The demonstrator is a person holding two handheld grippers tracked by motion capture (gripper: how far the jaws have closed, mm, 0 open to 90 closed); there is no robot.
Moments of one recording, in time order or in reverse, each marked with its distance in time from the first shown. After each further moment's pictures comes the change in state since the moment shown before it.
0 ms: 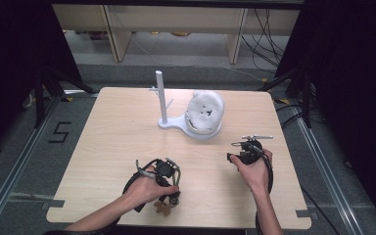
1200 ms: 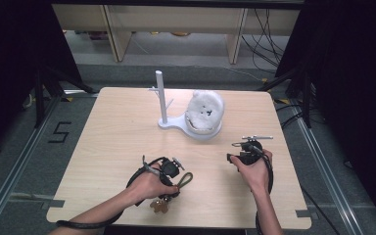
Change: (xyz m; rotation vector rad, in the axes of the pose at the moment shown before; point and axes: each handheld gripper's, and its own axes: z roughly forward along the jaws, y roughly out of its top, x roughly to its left) left arm -0.002 0.012 0.001 0.104 0.003 0.213; right arm -0.002 -0.002 0.002 0.006 0.016 0.002
